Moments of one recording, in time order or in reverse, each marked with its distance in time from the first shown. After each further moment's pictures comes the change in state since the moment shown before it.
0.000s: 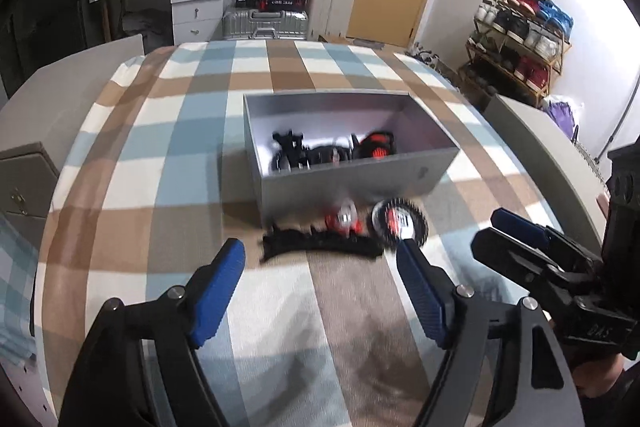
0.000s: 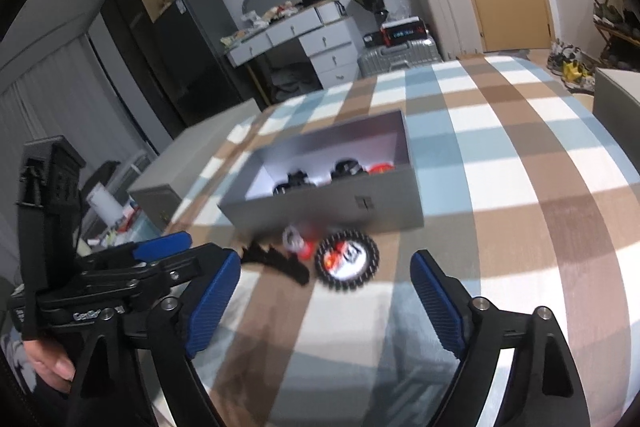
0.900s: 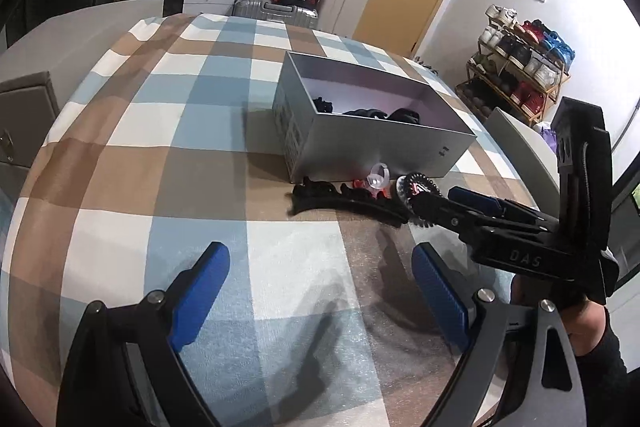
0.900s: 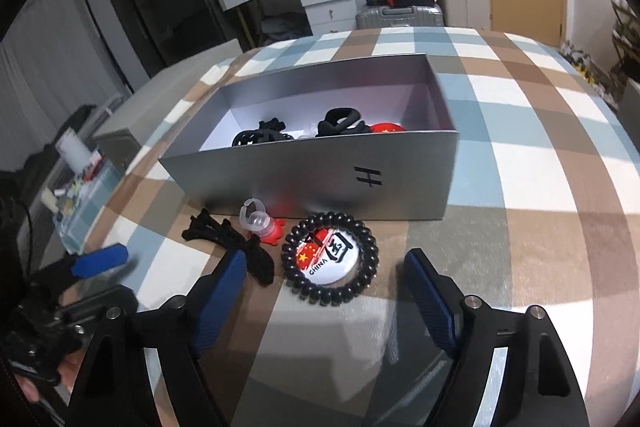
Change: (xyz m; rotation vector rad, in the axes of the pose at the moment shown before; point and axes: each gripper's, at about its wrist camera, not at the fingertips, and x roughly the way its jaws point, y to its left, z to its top) left arm -0.004 0.032 -0.034 -0.112 -0.030 -0.081; right arm 0.068 0.007 0.005 -0.119 0.161 -0.092
